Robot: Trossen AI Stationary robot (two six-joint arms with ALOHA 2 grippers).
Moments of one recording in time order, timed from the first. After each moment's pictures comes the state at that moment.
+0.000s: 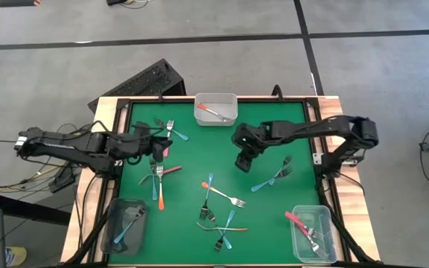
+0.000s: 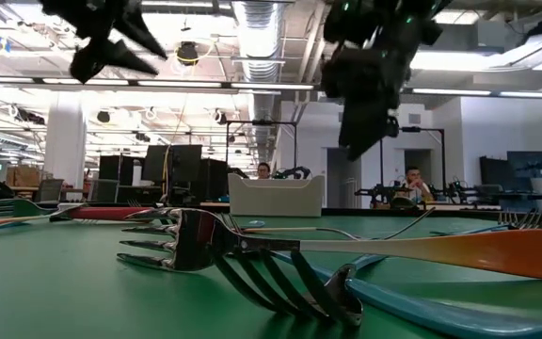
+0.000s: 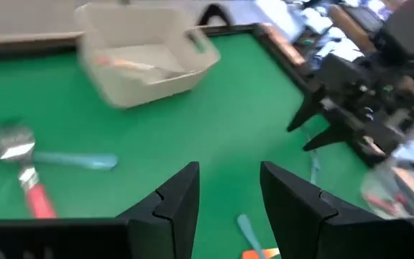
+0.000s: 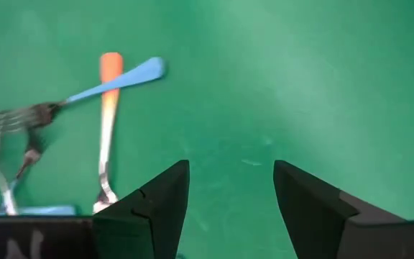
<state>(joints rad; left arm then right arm) -0.08 0.79 0.72 -0.51 -0.53 -0.92 -0.16 1.58 1.11 -0.60 -0.13 0.41</state>
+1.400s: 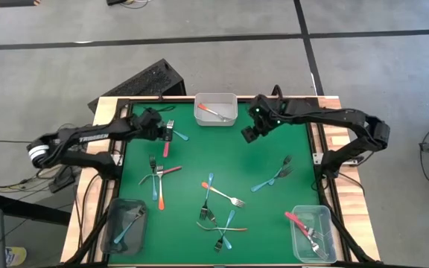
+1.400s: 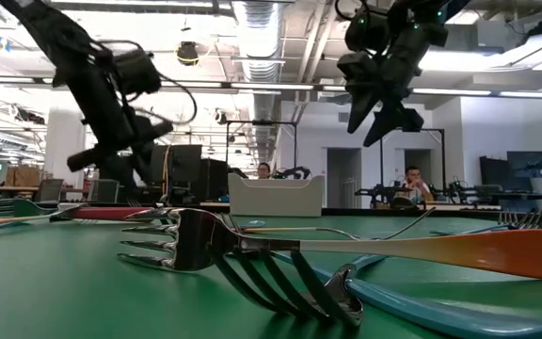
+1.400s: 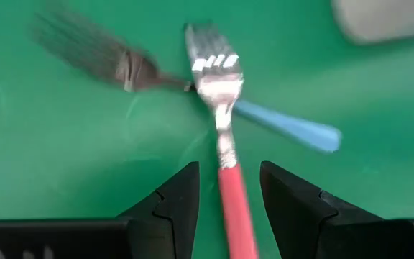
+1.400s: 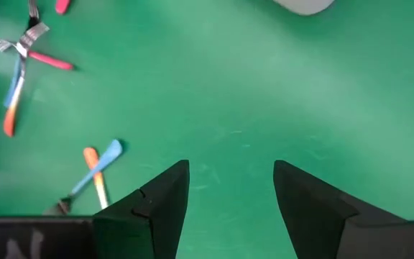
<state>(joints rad) 0.64 1.19 0.54 -0.36 -0.07 -0.71 -0.40 1.44 1.11 -0.68 -0.19 0.62</state>
